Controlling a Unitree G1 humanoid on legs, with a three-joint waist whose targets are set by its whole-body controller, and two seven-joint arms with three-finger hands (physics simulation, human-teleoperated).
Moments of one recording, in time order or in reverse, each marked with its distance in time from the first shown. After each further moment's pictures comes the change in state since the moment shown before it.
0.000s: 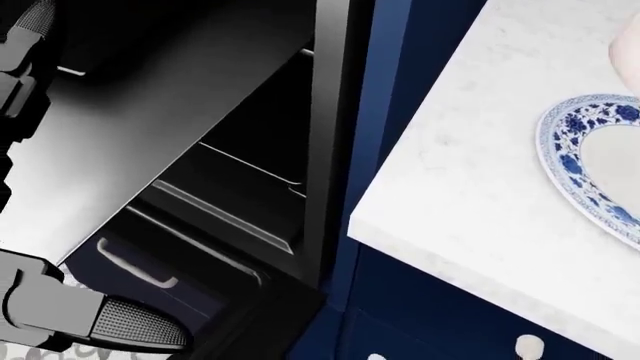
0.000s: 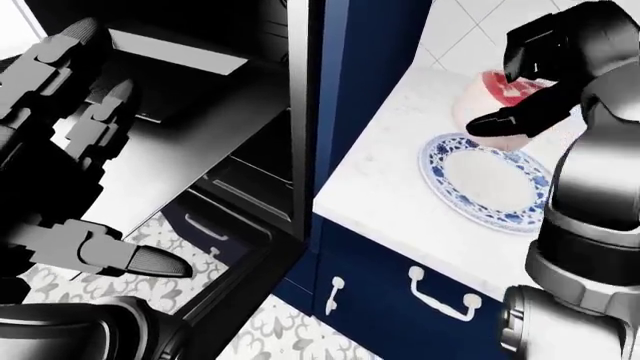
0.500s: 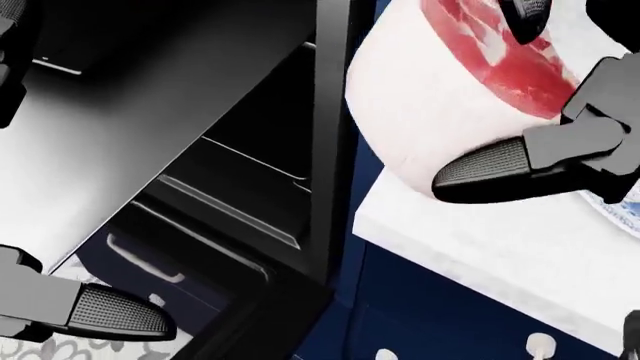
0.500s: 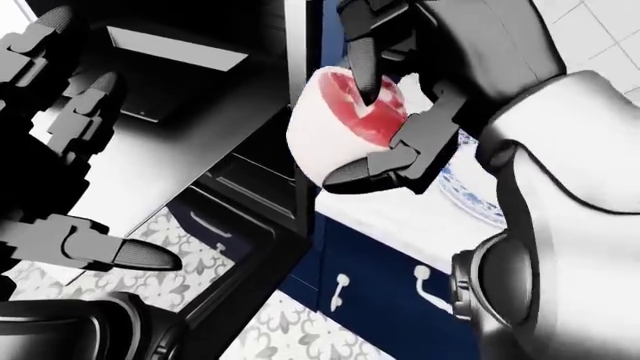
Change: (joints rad) left arm -0.023 0.022 0.039 0.000 -0.012 0.001 0.000; right arm -0.230 0.175 0.249 -0.784 0.365 0.754 -0.051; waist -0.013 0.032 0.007
